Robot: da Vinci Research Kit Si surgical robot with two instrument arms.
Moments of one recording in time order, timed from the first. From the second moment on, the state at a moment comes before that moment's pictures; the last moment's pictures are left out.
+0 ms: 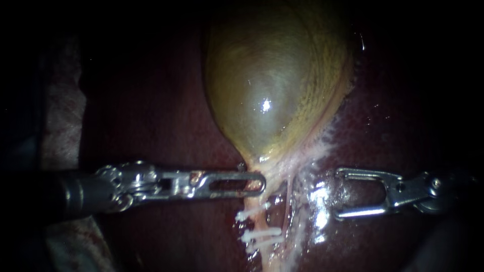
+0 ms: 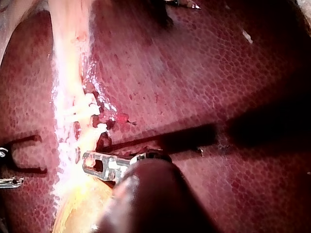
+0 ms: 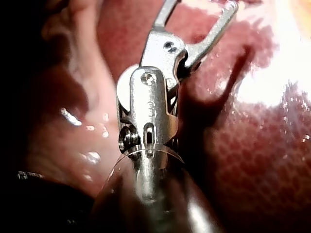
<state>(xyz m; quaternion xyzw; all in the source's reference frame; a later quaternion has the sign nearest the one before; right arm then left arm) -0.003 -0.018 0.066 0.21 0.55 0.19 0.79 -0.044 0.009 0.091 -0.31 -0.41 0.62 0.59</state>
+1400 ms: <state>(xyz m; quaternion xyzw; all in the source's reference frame) -0.003 -0.019 0.067 0.20 0.55 0.19 0.79 -0.049 0.009 0.095 -0.31 -0.41 0.62 0.59</state>
